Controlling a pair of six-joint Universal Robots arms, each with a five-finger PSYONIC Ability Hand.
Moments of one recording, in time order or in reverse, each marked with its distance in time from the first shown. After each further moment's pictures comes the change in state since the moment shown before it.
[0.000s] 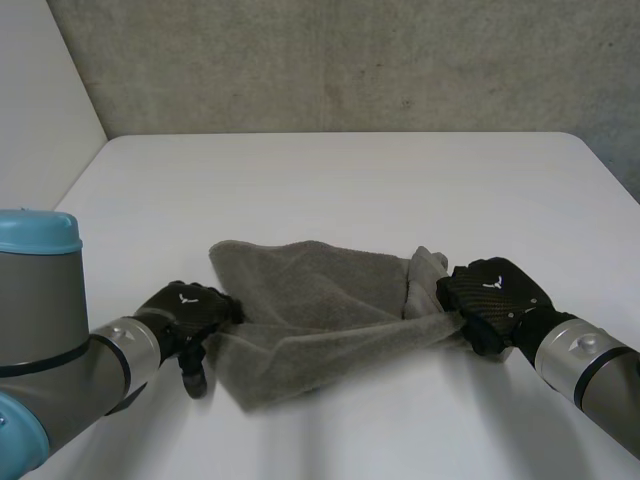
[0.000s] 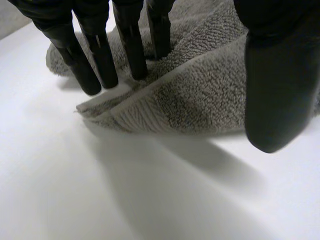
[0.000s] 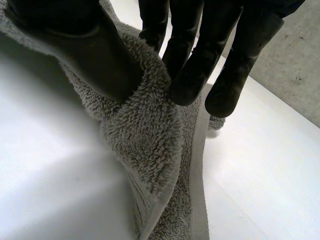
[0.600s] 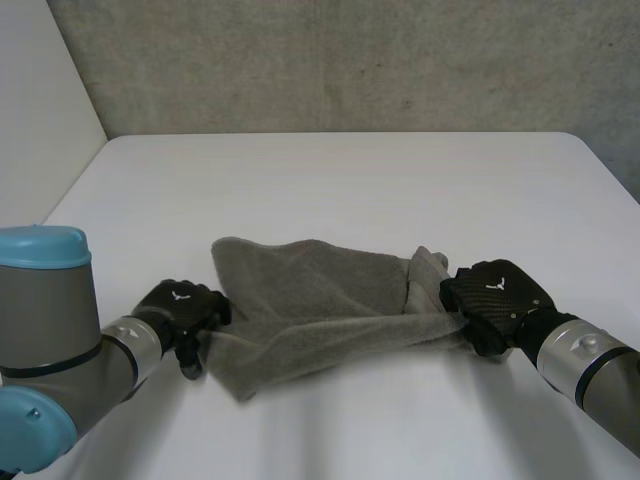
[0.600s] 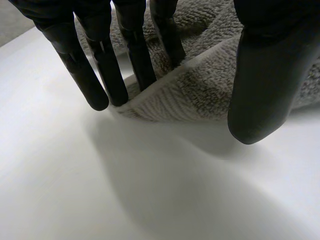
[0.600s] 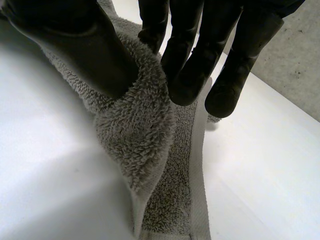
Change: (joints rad) left arm 0.037 -0.084 -0.019 0.154 -0.037 -0.004; right arm -0.011 0.012 0.001 0.000 0.003 -0.002; left_hand 0.241 0.253 0.246 0.244 0.244; right_hand 0.000 0.000 0.000 0.000 0.000
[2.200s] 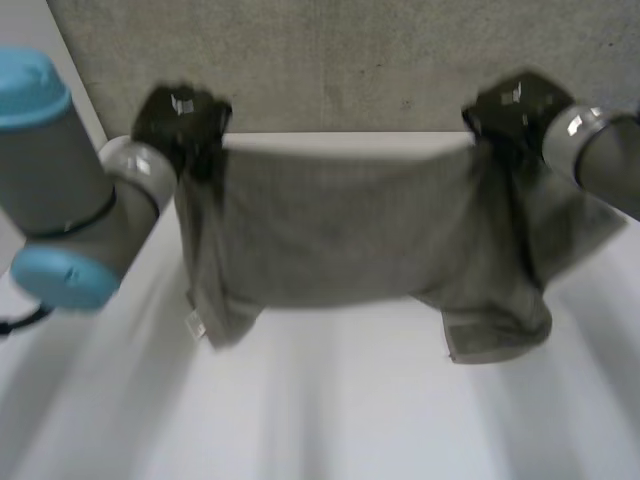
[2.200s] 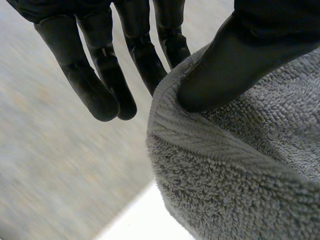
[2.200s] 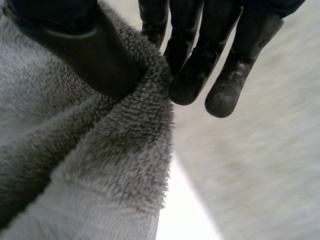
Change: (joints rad) left arm -0.097 -0.073 0.656 0.068 -0.094 0.010; right arm 0.096 0.390 -1.187 0.485 0.223 -0.205; left_hand 0.657 0.715 0.755 0.740 0.698; right_hand 0.000 0.000 0.008 0.004 0.005
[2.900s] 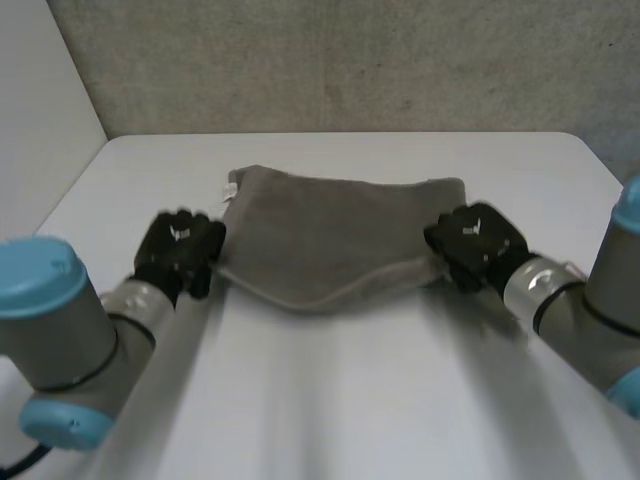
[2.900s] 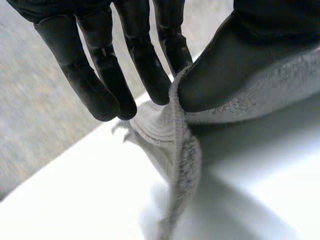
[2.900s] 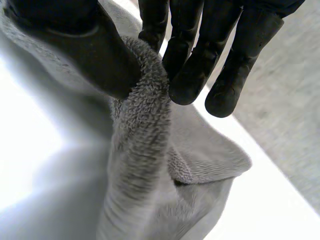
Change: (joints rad) left arm 0.059 0.102 -0.738 0.411 0.065 -0.060; right arm 0.004 -0.199 0.900 -0.518 -0.124 0.119; left_hand -0.001 0.014 0.002 0.000 0.010; right_hand 0.000 0.000 0.000 0.000 0.004
